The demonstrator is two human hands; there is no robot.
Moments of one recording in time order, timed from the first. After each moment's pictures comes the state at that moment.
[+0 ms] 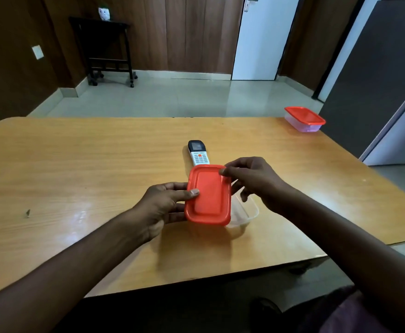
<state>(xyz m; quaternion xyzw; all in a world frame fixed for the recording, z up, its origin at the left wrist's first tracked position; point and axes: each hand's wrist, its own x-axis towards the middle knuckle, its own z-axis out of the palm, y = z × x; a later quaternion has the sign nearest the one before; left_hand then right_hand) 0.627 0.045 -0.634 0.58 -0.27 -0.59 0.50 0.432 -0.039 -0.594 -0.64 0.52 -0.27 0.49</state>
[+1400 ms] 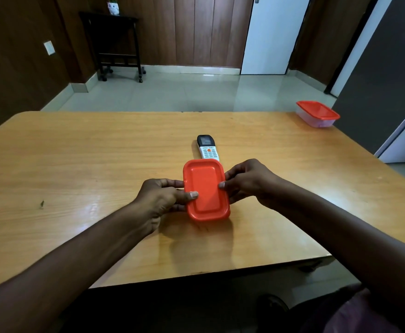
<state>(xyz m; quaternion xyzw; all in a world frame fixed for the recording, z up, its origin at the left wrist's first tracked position) 0.642 0.052 -0.634 0.65 -0.27 -0.50 0.51 0.453 -0.049 -0.613 -0.64 0.53 -0.18 0.53</state>
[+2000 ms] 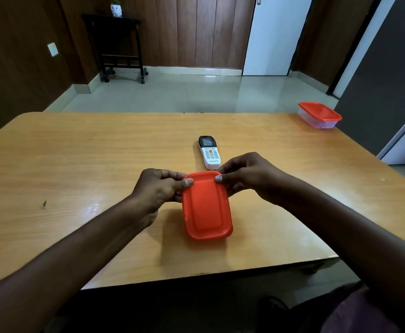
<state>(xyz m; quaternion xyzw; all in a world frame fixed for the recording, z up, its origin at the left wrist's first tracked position) 0.649 0.044 -0.625 0.65 -0.34 -0.43 0.53 0.453 -0.045 -0.595 -0.68 0.44 -0.20 0.56</state>
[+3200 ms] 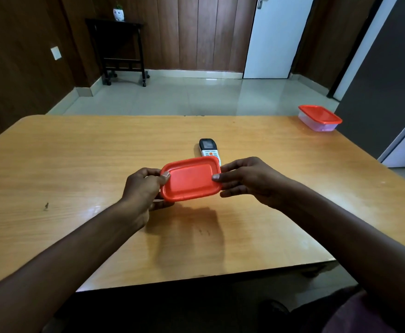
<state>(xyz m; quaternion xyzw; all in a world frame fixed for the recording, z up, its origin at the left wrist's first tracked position) 0.665 0.045 -0.628 0.68 -0.22 -0.42 0.56 0.454 -0.042 -0.595 -0.58 0.46 -0.22 0.63</state>
